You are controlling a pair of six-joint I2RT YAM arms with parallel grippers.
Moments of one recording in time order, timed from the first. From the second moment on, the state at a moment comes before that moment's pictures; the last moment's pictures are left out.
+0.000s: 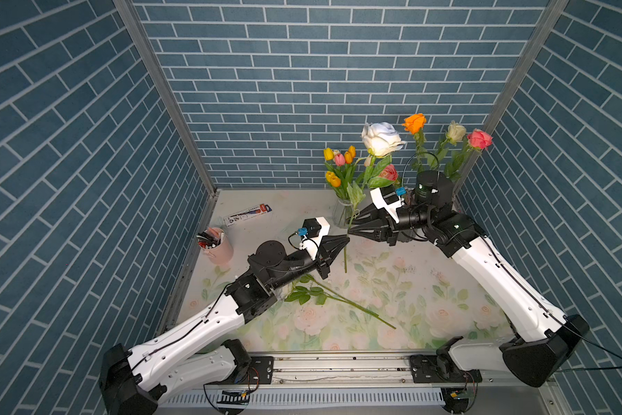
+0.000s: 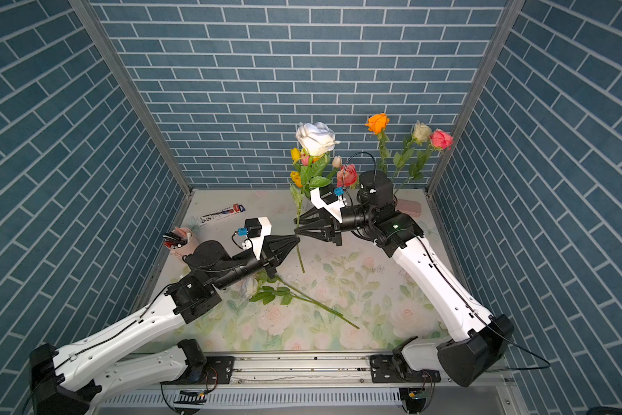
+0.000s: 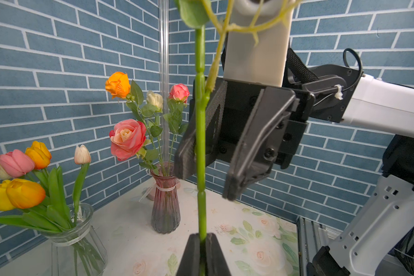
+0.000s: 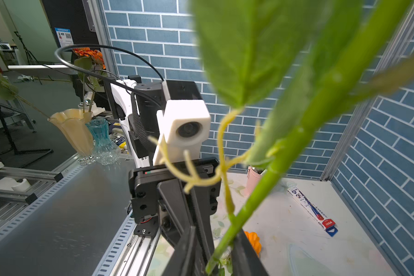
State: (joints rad) left arm -0.86 0.99 0.83 0.26 0.22 -0.11; right arm 0.58 1.34 1.47 -0.38 -1.17 -0.31
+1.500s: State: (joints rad) left arm -0.87 0.66 0.70 -0.05 -0.19 -0.14; right arm 0.24 1.41 1.44 0.03 0.18 -0.16
